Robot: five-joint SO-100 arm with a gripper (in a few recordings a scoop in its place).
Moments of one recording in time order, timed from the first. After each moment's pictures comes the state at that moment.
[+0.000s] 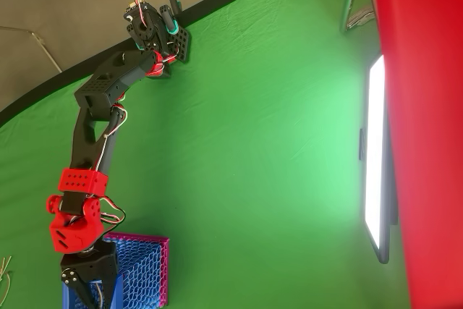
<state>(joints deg) 26.1 52.8 28.9 44.7 66.2</state>
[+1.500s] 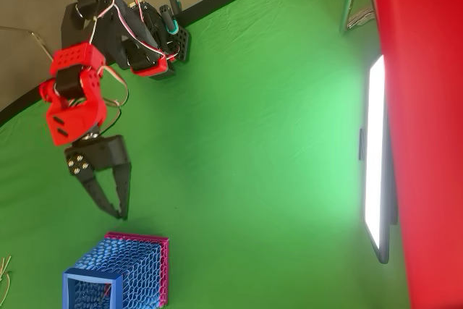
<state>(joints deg) 6.2 136.3 104.9 39.2 46.3</state>
